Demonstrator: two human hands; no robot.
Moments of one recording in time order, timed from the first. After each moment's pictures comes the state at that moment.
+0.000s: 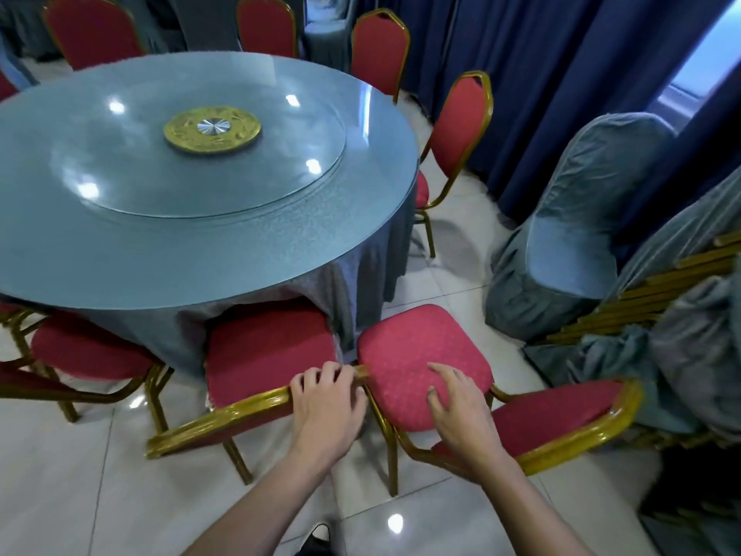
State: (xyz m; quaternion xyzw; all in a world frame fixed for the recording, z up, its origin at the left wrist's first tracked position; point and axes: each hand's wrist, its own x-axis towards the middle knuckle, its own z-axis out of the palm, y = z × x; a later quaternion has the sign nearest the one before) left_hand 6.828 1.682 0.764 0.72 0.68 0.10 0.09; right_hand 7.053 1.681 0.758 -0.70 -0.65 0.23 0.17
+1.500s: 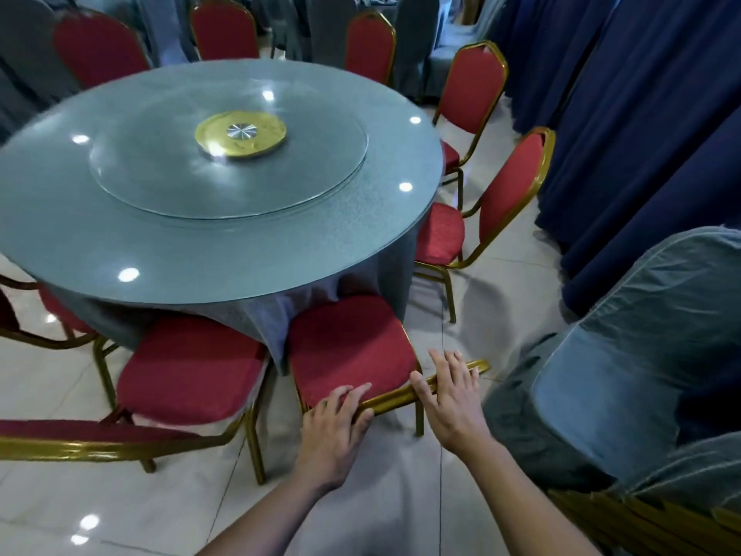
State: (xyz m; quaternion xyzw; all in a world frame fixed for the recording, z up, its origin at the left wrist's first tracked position) left_hand 7.200 1.915 0.718 0.56 0.78 0.18 0.22; right_hand 7.385 2.047 0.735 -0.55 -0.79 0.26 0.07
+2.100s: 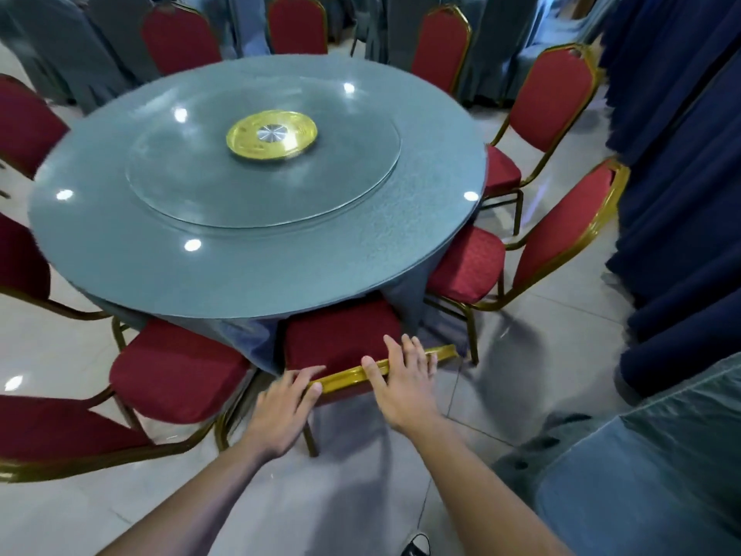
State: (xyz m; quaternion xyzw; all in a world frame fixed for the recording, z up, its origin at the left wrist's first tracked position) left_hand 7.187 2.093 0.740 0.42 0.86 0.16 0.25; right_hand 7.341 2.256 0.738 -0.43 -0.85 0.29 0.02
